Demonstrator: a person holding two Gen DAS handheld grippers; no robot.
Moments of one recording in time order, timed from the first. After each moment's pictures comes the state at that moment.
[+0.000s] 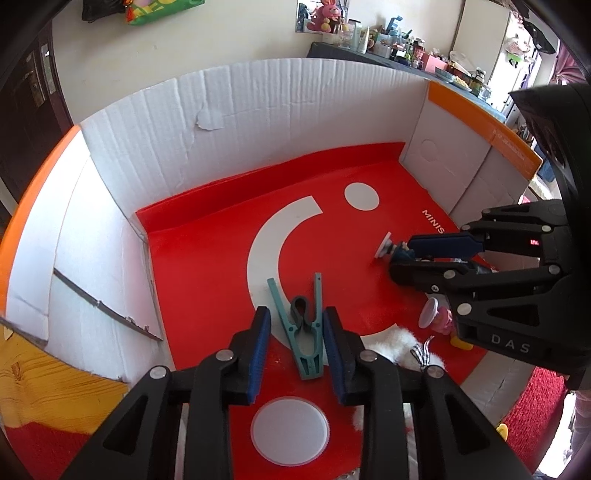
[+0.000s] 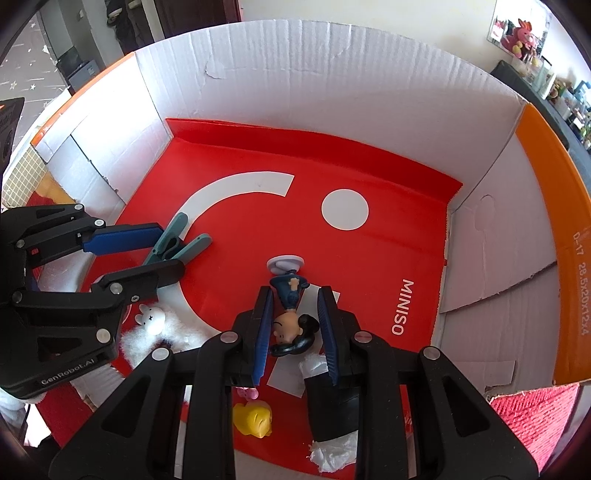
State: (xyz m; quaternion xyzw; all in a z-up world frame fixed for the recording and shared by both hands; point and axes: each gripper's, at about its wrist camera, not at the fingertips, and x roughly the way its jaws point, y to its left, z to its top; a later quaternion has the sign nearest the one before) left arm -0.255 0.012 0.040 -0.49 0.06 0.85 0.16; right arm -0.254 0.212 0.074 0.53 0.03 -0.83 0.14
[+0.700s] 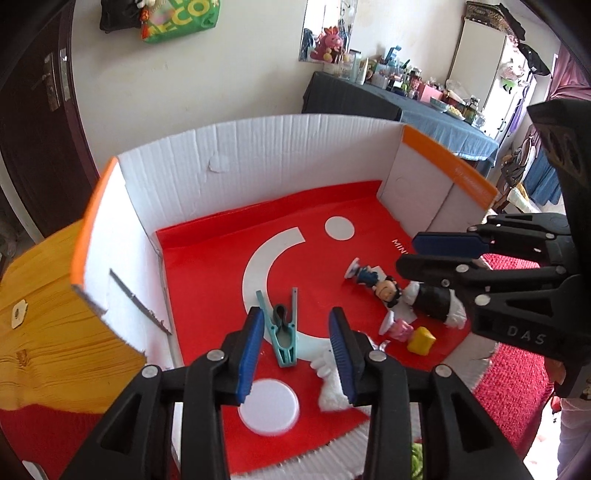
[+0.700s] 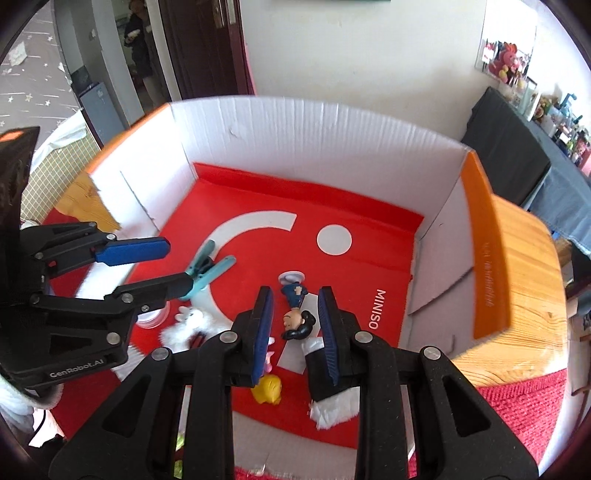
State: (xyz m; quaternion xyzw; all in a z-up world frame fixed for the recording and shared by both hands) left arm -0.224 0.011 0.079 -0.44 0.03 0.88 0.17; right arm -0.228 0.237 0.129 0.47 0.02 -0.87 0.14
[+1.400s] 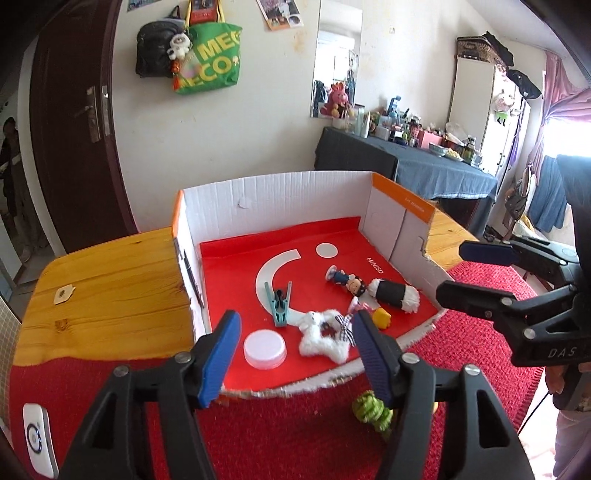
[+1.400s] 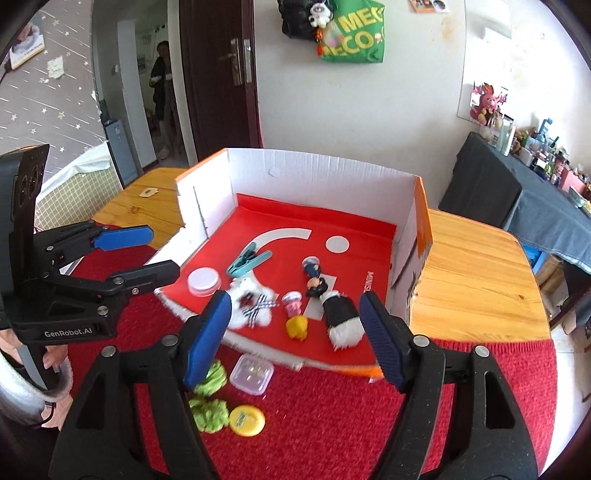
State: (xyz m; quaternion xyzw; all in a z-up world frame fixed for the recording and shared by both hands) left arm -0.124 0.004 0.118 -0.34 0.02 0.93 0.13; right arm -0.115 0.227 0.155 0.36 0.01 -0.92 0.14
